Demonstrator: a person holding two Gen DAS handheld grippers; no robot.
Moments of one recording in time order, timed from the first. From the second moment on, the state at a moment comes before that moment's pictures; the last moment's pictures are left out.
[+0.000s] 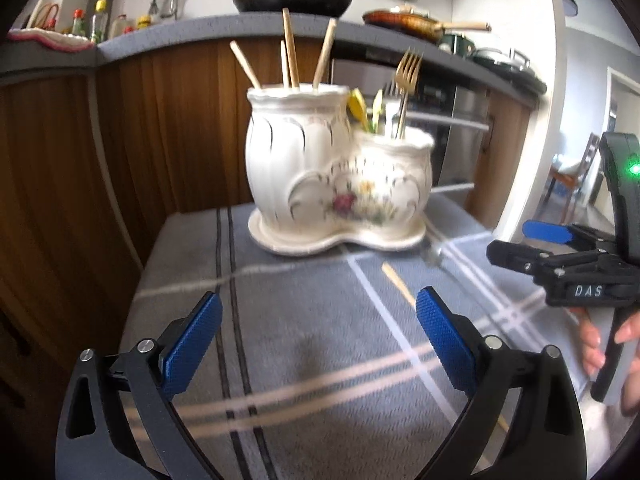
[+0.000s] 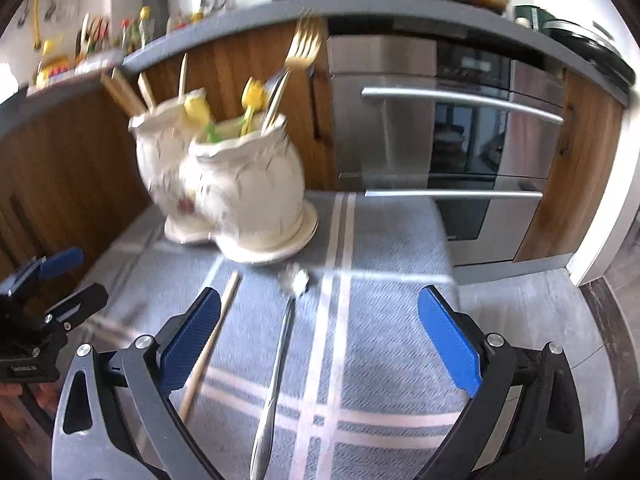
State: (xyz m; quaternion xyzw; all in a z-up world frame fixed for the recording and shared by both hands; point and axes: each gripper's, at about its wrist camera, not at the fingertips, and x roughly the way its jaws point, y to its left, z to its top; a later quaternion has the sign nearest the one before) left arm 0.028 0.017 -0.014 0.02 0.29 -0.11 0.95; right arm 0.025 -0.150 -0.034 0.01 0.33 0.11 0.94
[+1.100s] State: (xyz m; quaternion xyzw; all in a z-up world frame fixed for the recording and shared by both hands) left arm 0.035 -0.023 -0.031 0.06 0.35 -0.12 0.93; right arm 0.041 -0.134 -0.067 0.00 0.41 0.14 0.90
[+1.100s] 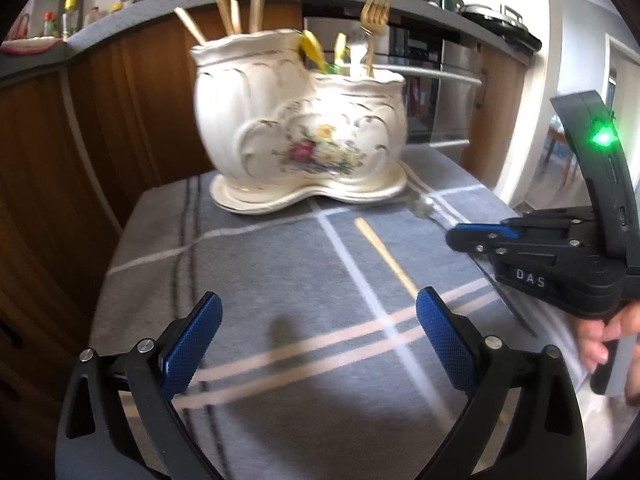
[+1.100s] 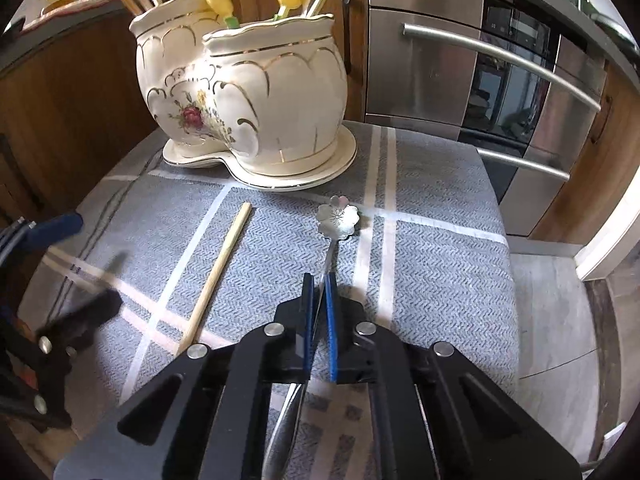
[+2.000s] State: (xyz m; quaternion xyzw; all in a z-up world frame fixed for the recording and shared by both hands) left arm 0.055 -0.068 -0.041 0.10 0.44 -0.16 0.88; right arm 0.017 -0.178 -0.036 0.07 0.35 0.19 0.92
